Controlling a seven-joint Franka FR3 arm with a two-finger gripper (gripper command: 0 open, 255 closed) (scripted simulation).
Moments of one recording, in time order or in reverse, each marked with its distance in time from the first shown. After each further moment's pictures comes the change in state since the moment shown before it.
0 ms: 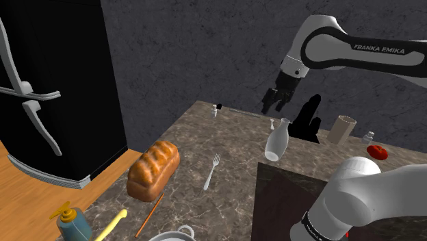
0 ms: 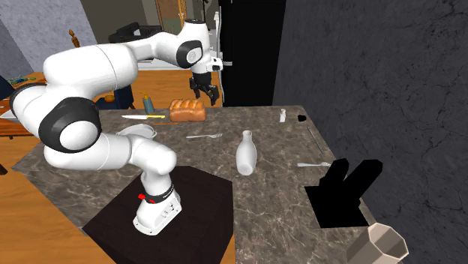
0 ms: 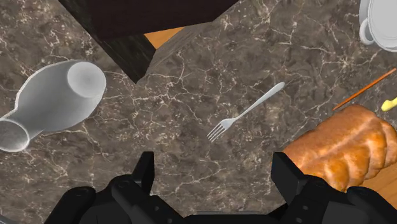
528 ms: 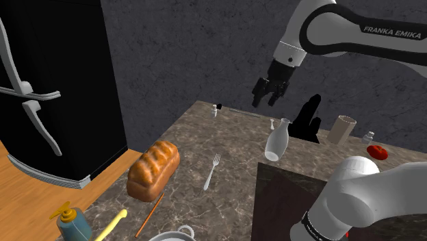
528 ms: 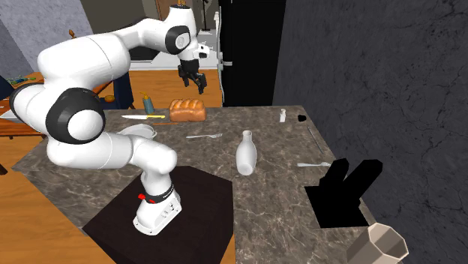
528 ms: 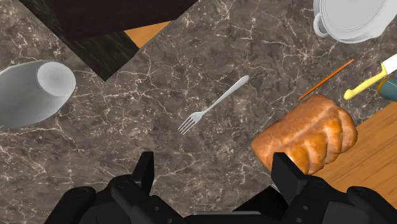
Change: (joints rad) arm 0.044 0.028 0.111 0.106 0.090 -0.063 0.145
